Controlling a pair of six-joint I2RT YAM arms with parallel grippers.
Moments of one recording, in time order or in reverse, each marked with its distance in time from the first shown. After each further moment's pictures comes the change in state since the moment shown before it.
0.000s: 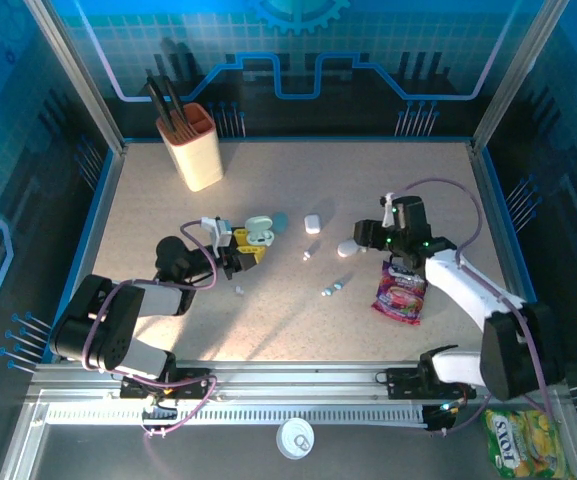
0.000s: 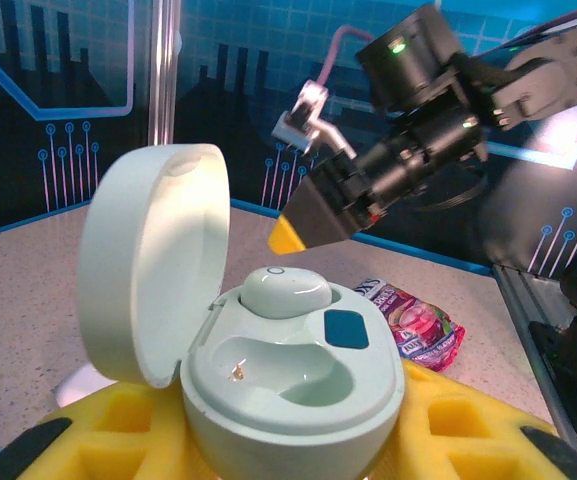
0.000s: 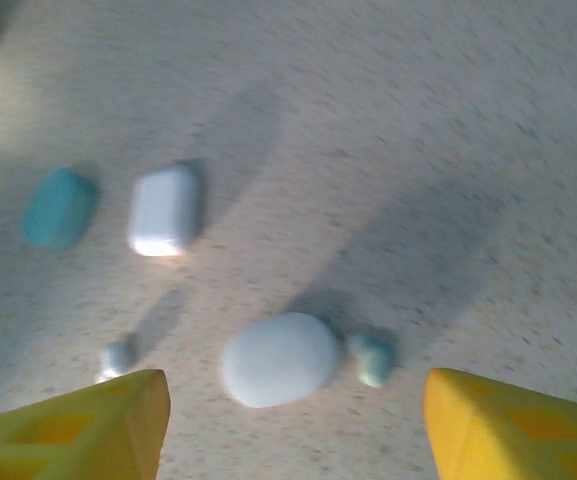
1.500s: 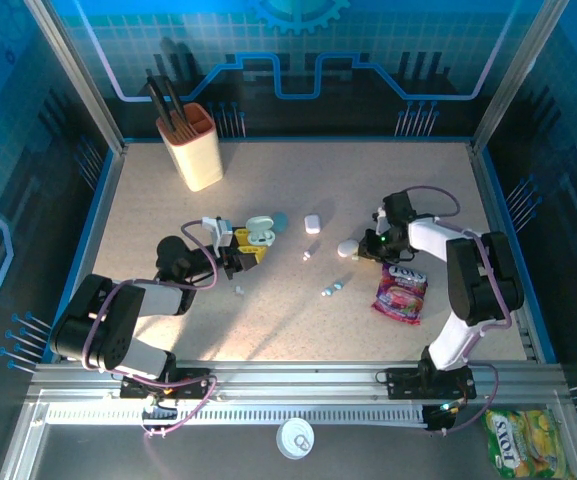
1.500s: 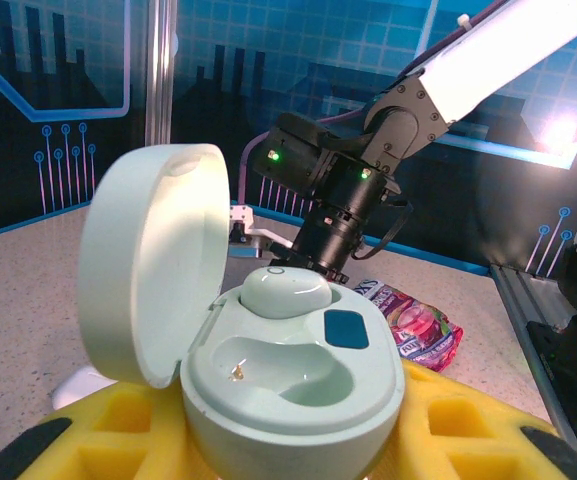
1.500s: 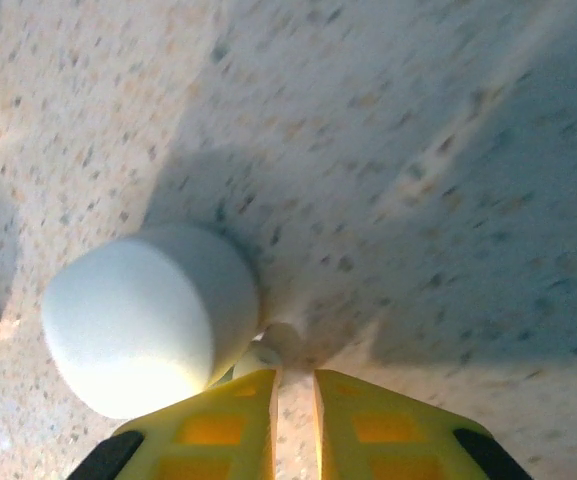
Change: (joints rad) left arm -0.004 0.002 0.005 0.000 0.000 0.000; right arm -0.042 0.397 0.178 -0.224 -0.211 0.040
